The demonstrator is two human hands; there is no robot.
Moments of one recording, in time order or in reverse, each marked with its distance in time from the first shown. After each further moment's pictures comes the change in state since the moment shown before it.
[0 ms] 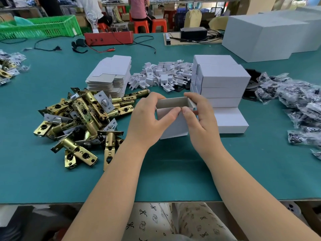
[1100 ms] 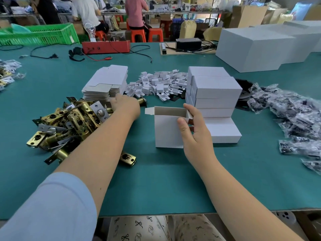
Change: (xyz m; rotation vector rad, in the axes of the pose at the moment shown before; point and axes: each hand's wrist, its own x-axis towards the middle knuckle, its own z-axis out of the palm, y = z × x) left_hand 0.104 -0.073 0.000 1.104 -0.505 -0.427; right_hand -0.004 0.007 0.002 0.024 0.008 0.115
